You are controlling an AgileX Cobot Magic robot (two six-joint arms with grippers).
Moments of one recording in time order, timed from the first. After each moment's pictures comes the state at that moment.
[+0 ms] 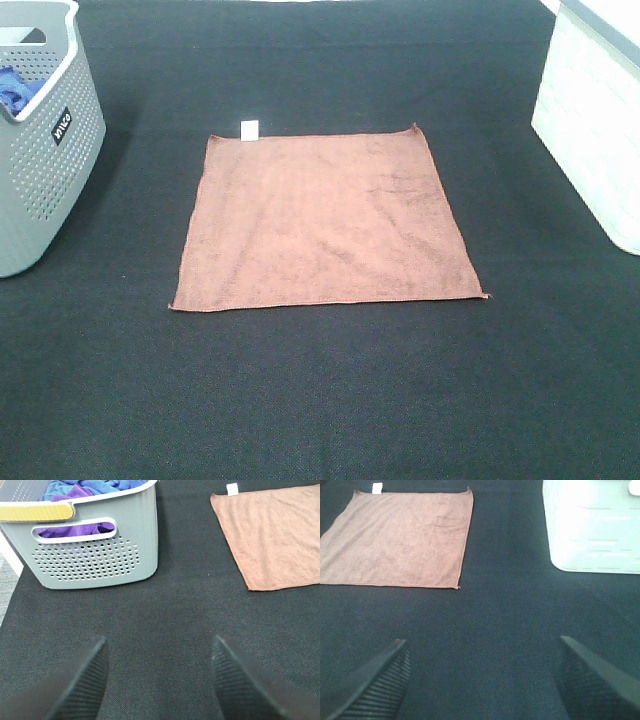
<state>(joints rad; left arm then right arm) 0.01 -0.01 -0.50 -0.05 1.06 0.06 0.03 0.00 -0.51 0.08 1.07 -0.08</state>
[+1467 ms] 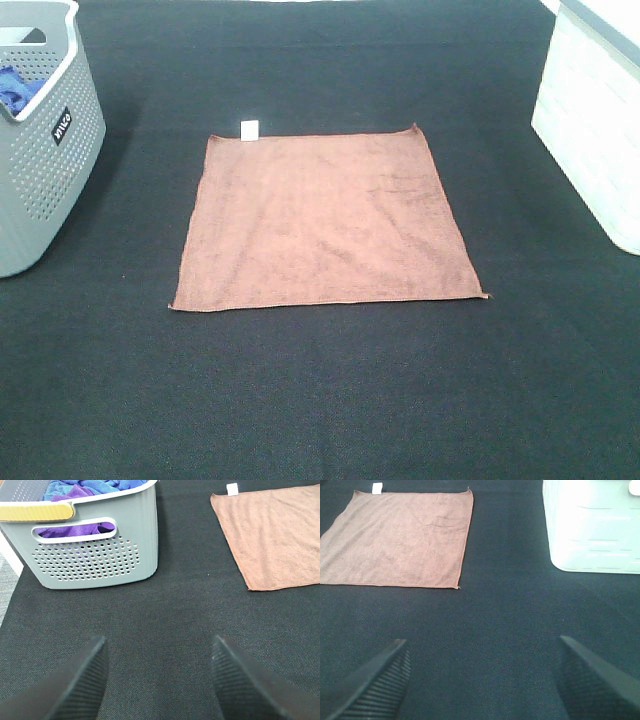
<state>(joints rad) 0.01 -0.01 -0.50 -0.05 1.06 0.06 0.03 0.00 -0.51 0.08 1.07 -0.08</state>
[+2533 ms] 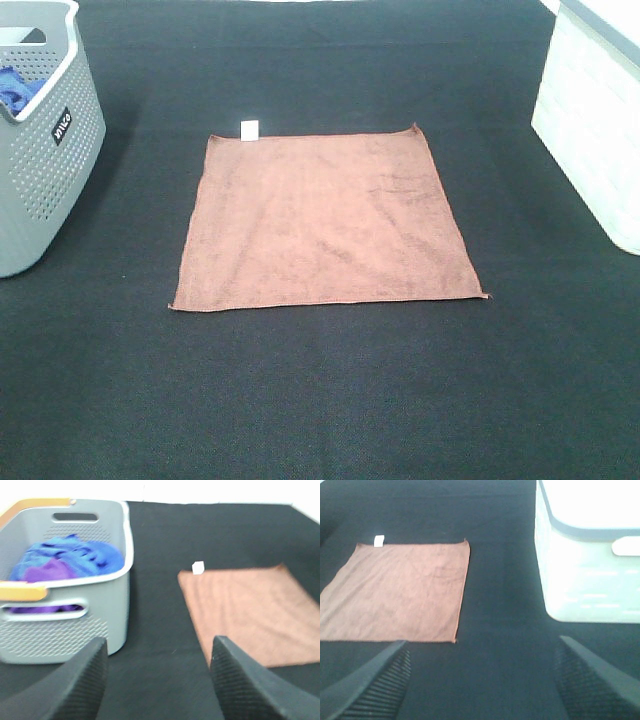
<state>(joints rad) 0.01 0.12 -0.51 -0.21 0.73 0.06 0.03 0.11 -0.52 0.08 0.83 -0.07</state>
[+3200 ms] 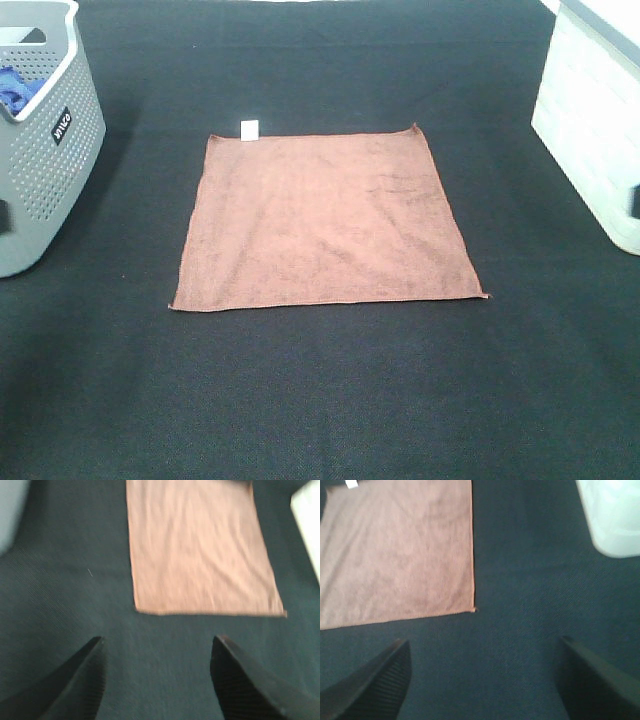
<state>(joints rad) 0.01 0.96 -0.52 -0.84 0.55 0.39 0.03 0.85 -0.57 0.24 0.57 -0.04</state>
